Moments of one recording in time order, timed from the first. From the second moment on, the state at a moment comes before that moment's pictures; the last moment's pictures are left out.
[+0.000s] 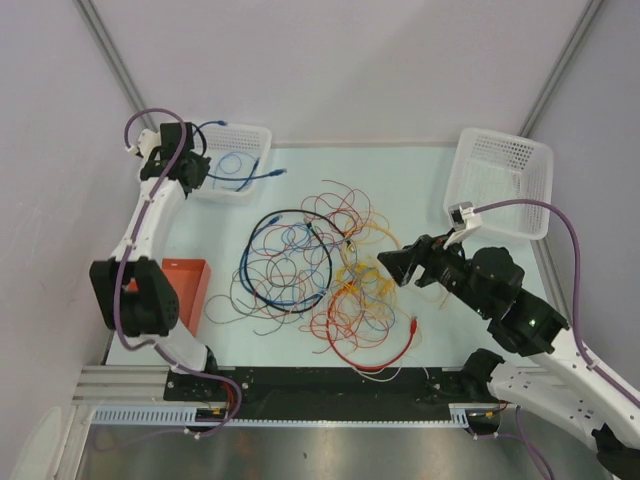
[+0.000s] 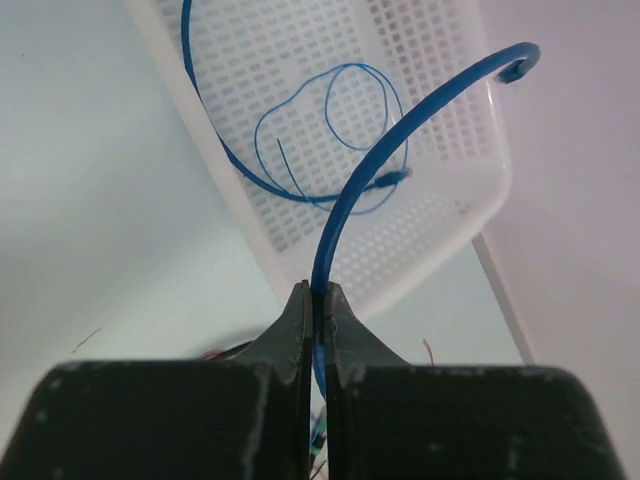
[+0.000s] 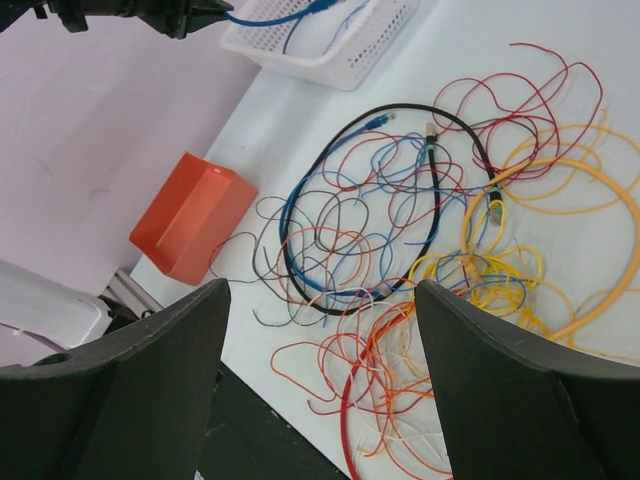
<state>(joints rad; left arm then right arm) 0.00 1.59 1.51 -0.60 -0.32 -0.98 0.82 0.63 0.83 -0.33 0.10 0.56</state>
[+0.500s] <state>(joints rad) 0.09 1.93 1.63 -0.35 -0.28 -1.29 0.65 0.76 0.83 -0.32 -0.06 0.54</state>
